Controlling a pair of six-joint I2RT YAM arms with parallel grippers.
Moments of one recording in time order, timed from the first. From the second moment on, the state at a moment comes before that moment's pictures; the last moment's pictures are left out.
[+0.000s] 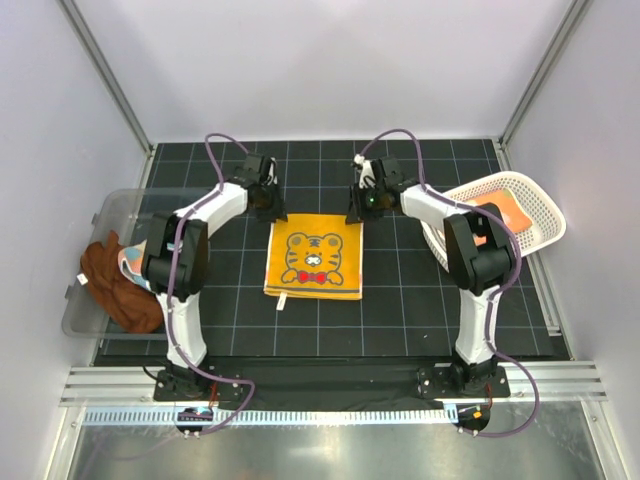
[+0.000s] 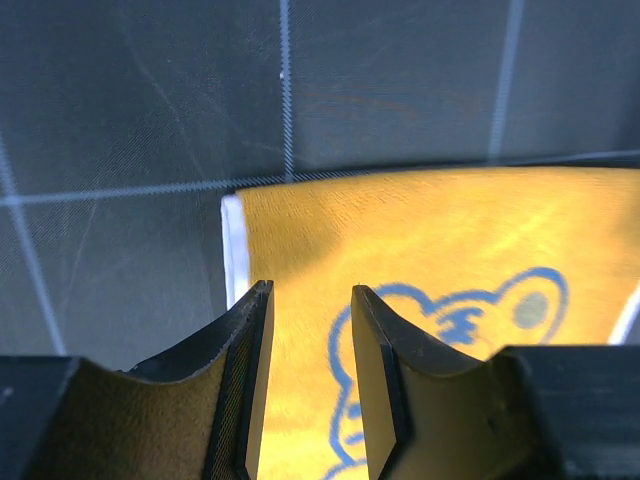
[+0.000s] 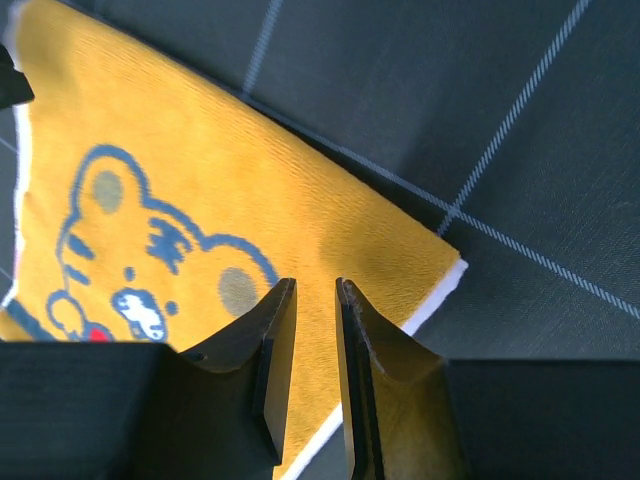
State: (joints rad) left arm -0.31 1.97 1.46 -0.46 0.10 -0.40; right arm 0.37 2.00 1.42 -0.30 -0.36 0.19
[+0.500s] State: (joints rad) left arm -0.25 2.08 1.70 -0.57 0.14 -0.27; right arm 0.28 2.09 1.54 -0.42 -0.46 0.07
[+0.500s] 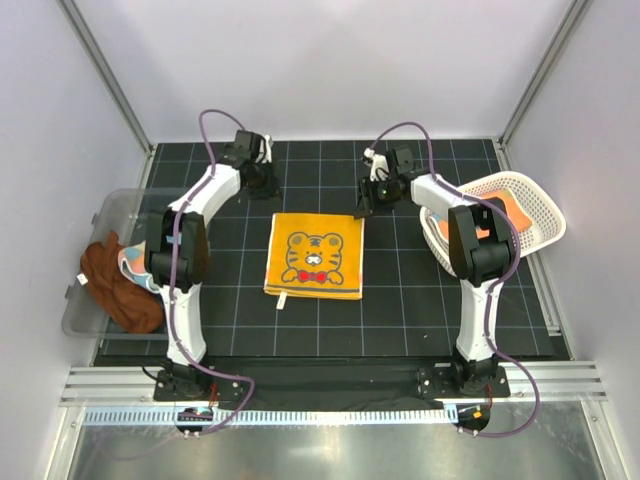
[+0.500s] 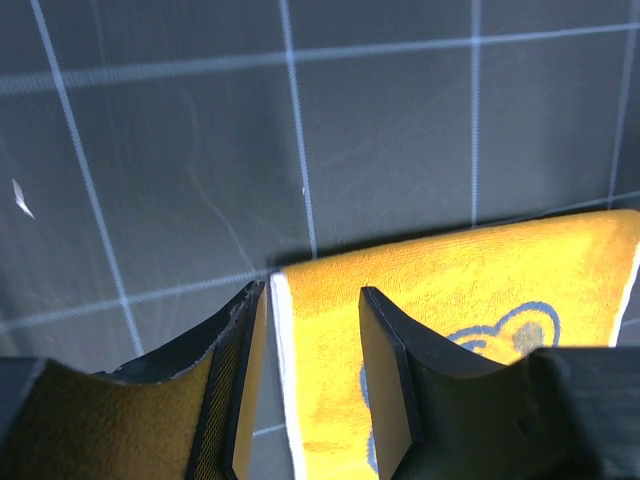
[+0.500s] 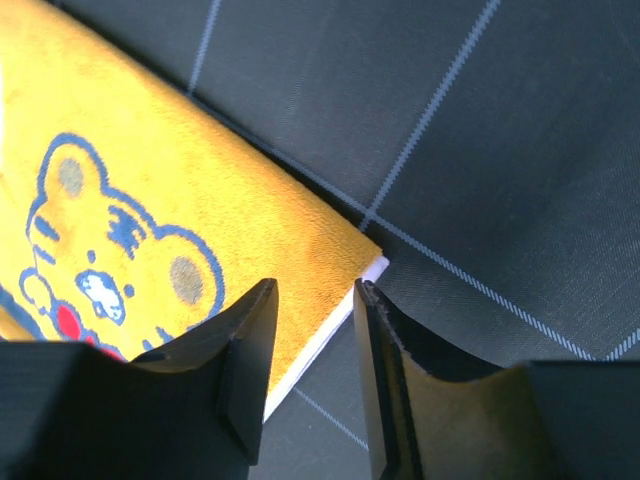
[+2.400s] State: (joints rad) left arm -0.22 2.31 1.88 -0.74 0.37 0.16; right arm 0.22 2.36 1.93 -0.81 -0.69 -0.24
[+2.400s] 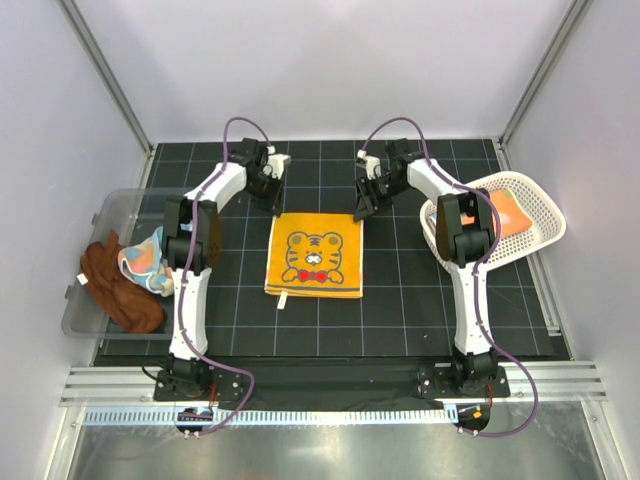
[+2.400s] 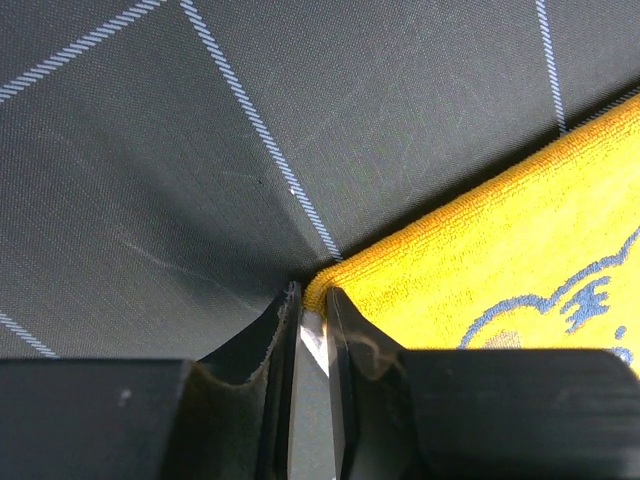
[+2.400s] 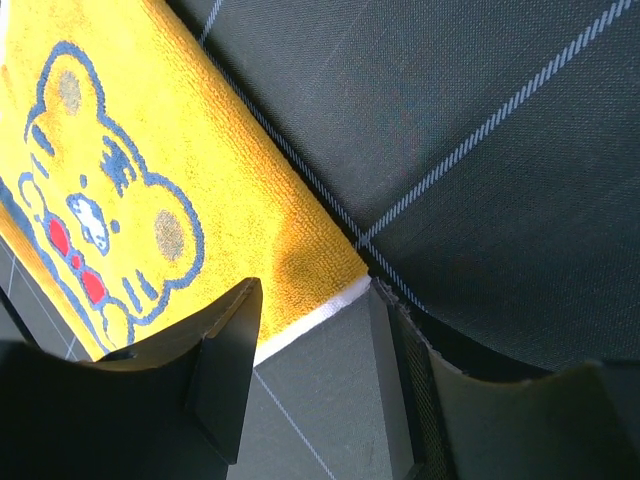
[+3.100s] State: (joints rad) left arm -0.22 2.33 1.93 -0.78 0.38 0.13; right arm 0.22 2.38 1.89 -0.75 -0.74 -0.23
